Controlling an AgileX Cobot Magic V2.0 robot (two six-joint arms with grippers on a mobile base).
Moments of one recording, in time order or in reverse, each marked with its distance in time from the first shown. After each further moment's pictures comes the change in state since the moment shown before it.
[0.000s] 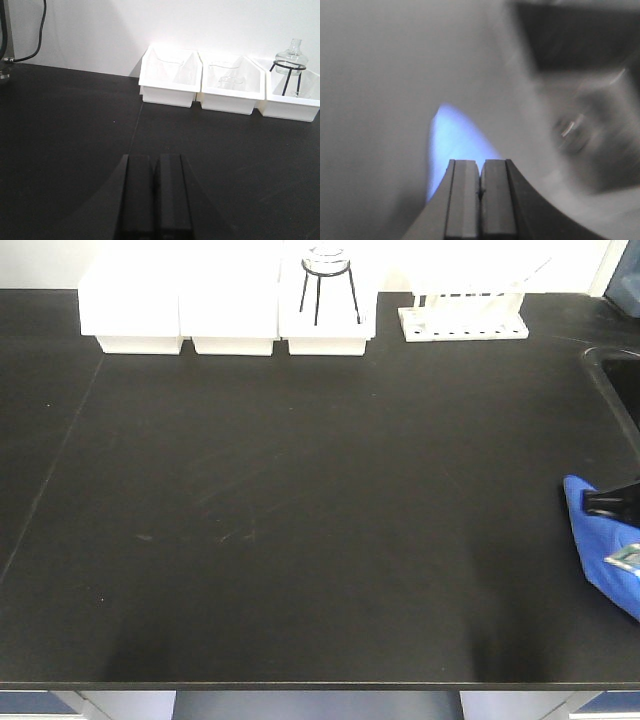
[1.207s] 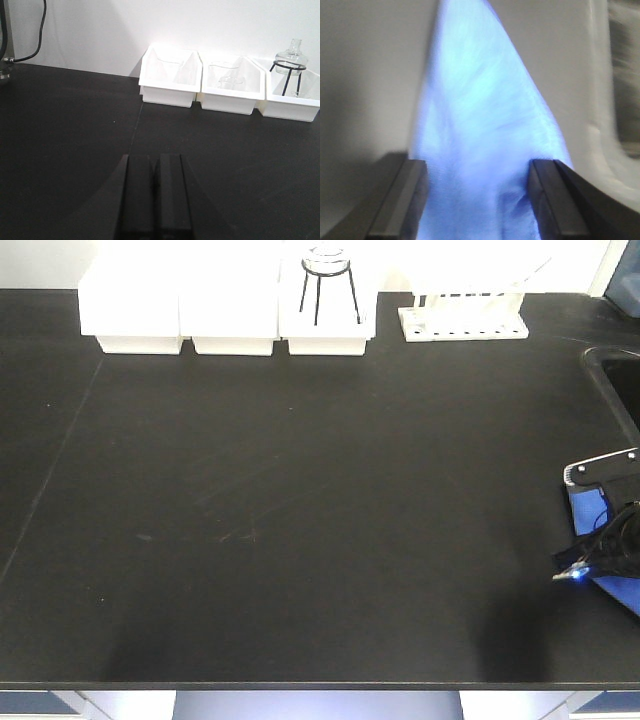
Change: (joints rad) left arm 0.000 0.000 0.000 0.000 0.000 0.000; right arm 0.000 0.397 -0.006 -0.267 0.068 0.091
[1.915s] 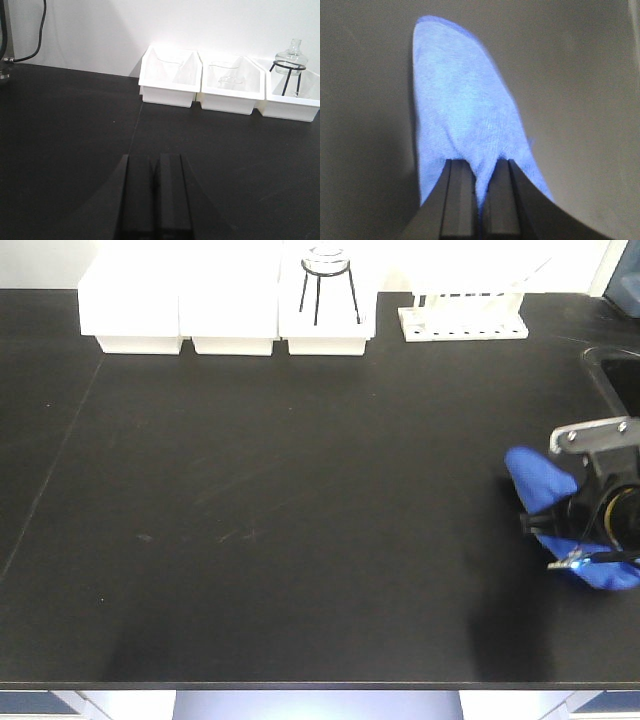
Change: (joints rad) left arm 0.000 0.000 0.000 0.000 0.000 0.000; right arm 0.000 -0.142 -0.004 -0.142 -0.334 0.253
